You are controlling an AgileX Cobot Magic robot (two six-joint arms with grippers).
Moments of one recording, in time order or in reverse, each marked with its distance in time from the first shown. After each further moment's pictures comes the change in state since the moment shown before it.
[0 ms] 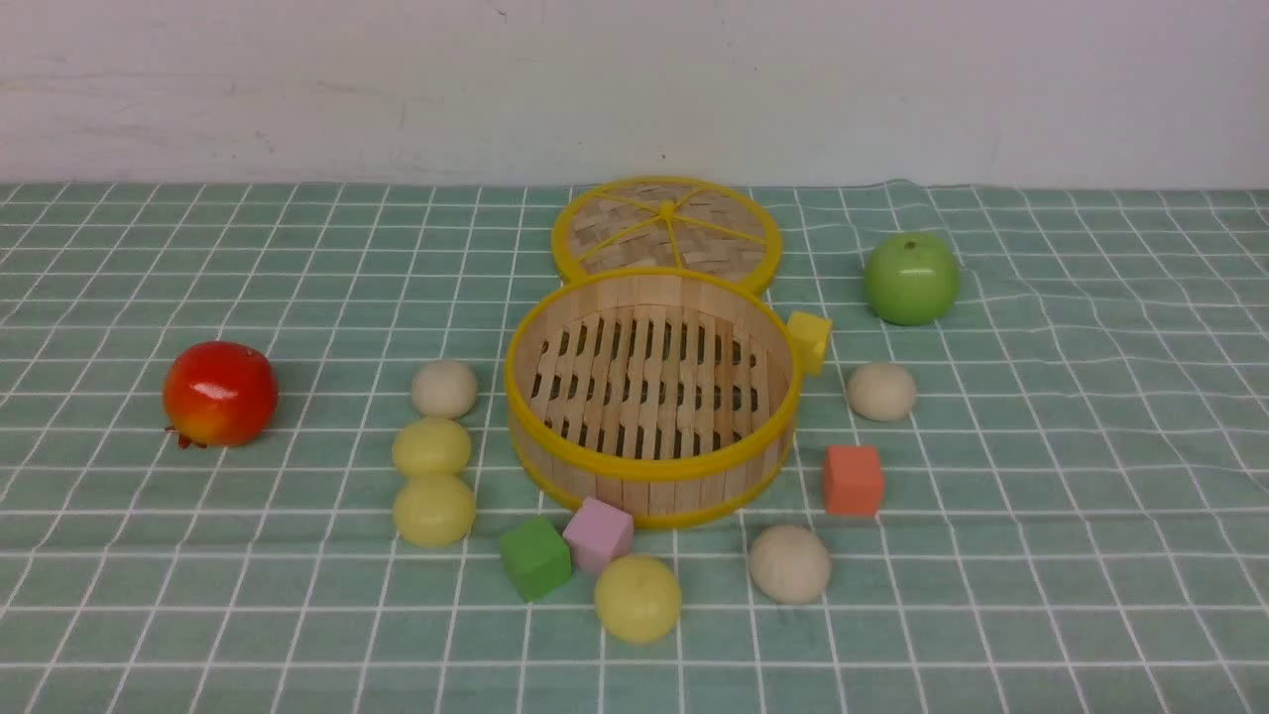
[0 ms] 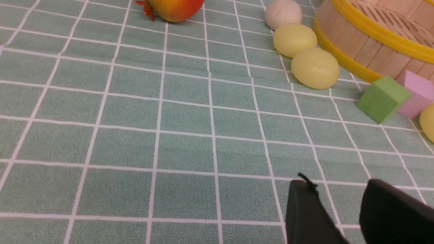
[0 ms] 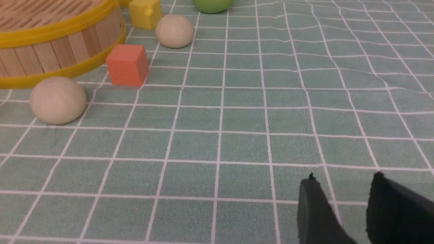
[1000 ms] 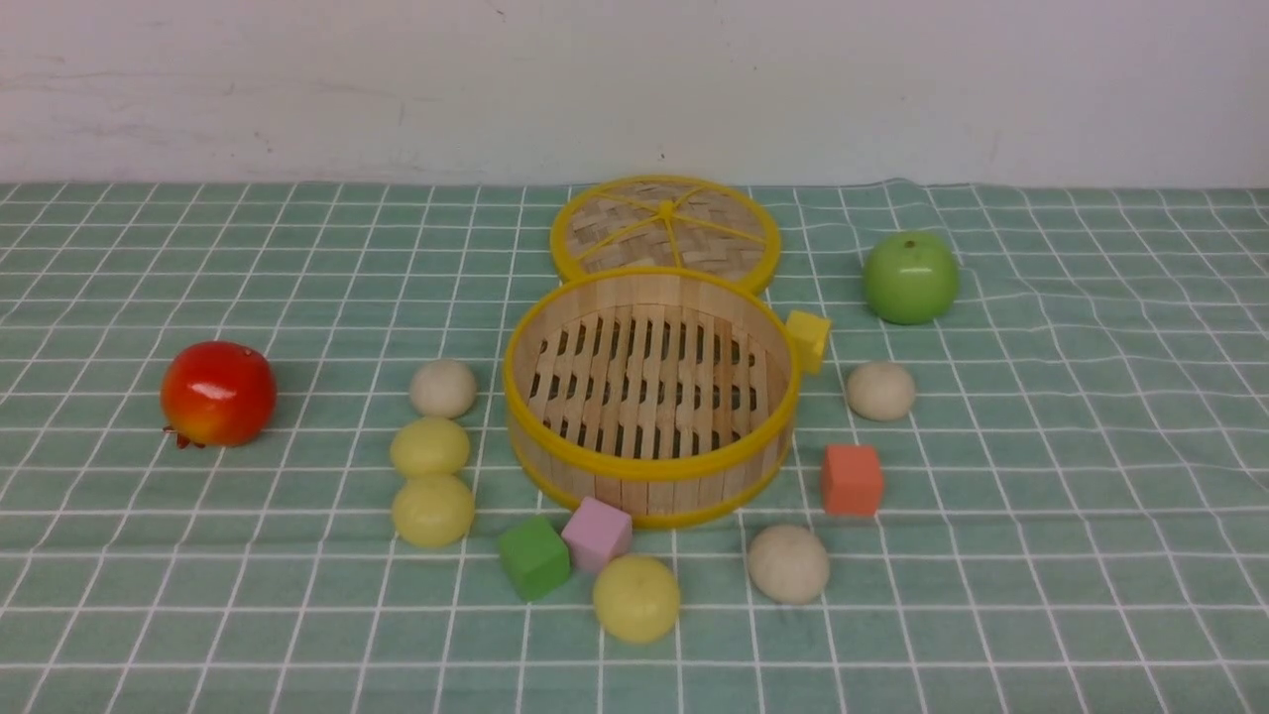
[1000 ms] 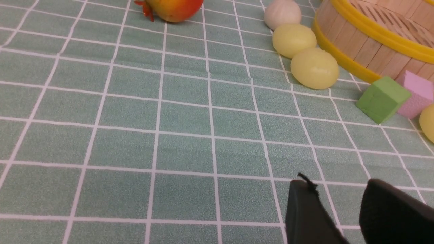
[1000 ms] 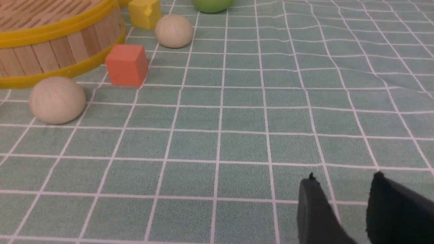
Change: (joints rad) right arm 0.000 0.000 0.000 0.000 0.000 0.000; left arm 0.000 0.000 0.000 0.000 -0.012 0.000
